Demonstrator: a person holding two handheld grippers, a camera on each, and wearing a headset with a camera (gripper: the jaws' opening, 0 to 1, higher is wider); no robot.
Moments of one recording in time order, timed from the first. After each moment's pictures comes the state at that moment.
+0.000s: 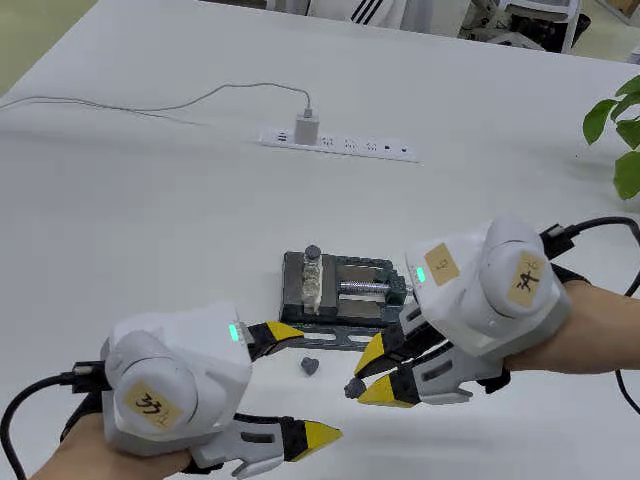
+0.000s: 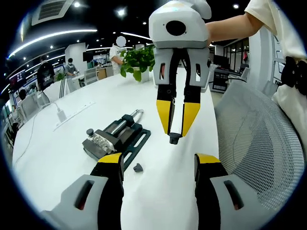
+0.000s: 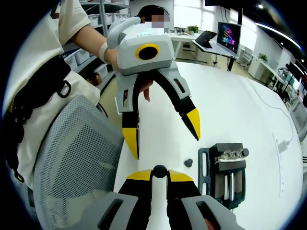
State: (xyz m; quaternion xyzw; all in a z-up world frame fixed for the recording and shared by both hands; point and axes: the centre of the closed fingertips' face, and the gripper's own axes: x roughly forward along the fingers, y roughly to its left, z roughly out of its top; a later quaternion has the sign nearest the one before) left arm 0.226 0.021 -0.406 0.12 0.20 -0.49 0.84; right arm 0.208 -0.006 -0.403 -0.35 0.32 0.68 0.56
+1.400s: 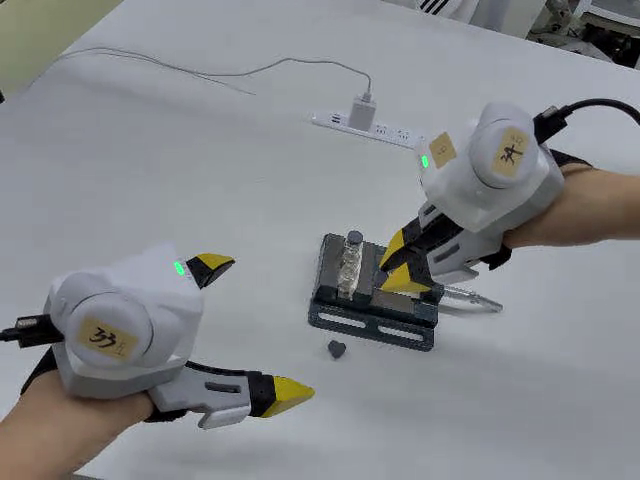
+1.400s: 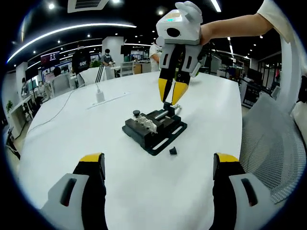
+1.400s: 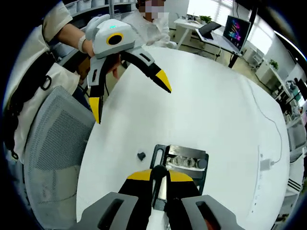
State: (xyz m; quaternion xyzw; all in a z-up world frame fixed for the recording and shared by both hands) left arm 0.248 0.093 -0.407 0.07 0.22 -0.35 0.91; right arm 0.310 0.017 -0.392 -0.45 0.31 0.66 0.51
